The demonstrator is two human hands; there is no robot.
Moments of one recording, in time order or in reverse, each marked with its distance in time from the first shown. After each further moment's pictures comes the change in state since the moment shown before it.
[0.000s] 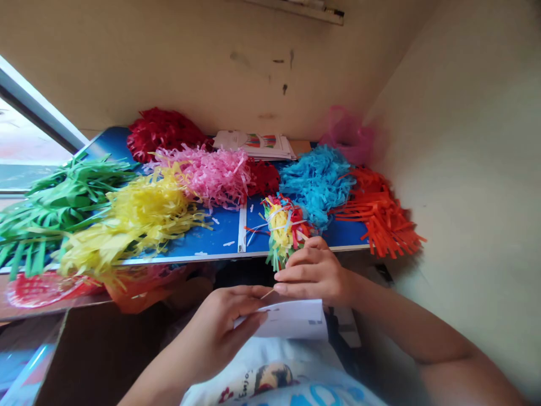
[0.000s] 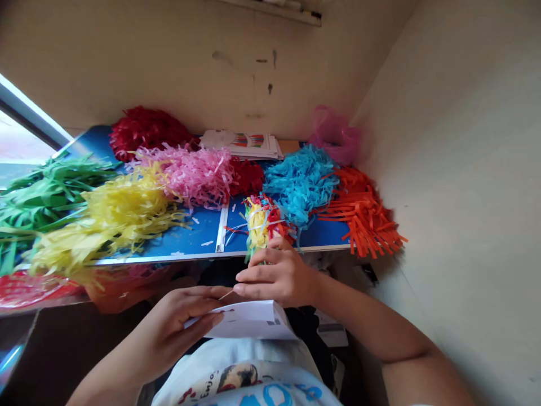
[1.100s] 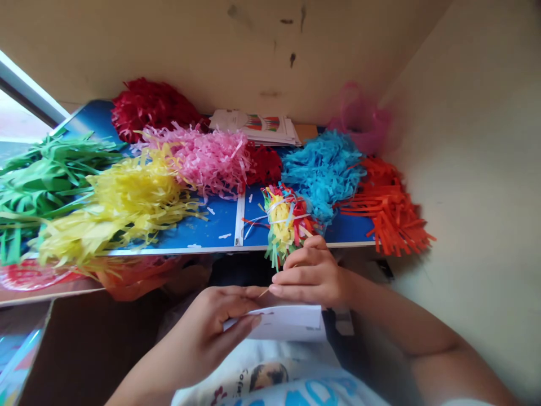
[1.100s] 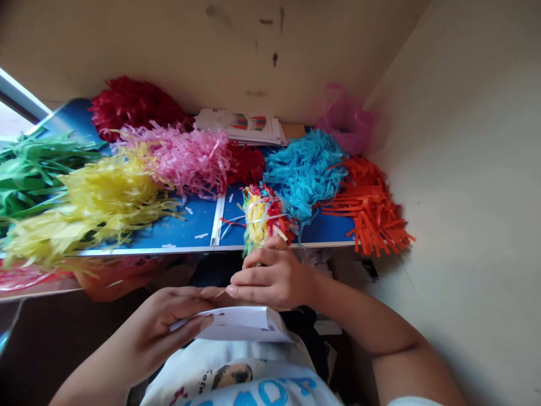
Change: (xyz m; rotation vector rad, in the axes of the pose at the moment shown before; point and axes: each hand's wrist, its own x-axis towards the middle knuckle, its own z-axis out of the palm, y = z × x) left_hand -0.001 -0.014 0.000 -0.054 0.004 -0.051; right_hand -0.008 0.007 0.014 0.057 0.018 0.006
